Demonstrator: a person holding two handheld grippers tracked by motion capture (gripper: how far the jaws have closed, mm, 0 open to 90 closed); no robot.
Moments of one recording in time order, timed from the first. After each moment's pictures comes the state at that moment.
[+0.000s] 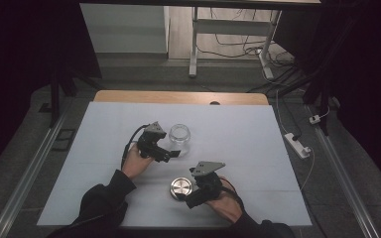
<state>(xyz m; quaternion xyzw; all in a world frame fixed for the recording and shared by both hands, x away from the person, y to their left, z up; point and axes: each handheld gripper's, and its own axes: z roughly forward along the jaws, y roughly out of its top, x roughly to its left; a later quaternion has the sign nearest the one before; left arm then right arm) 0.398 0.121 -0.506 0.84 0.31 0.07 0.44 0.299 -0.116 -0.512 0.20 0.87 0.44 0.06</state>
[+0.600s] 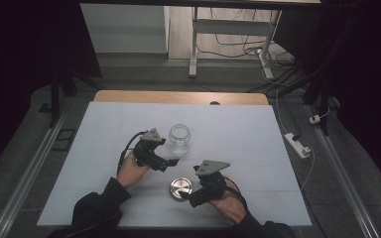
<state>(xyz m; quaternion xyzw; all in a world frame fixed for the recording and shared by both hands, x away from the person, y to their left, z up) 0.368 0.124 -0.497 0.84 0.28 0.06 0.45 0.298 -0.125 -0.505 0.21 0.87 0.45 0.08</state>
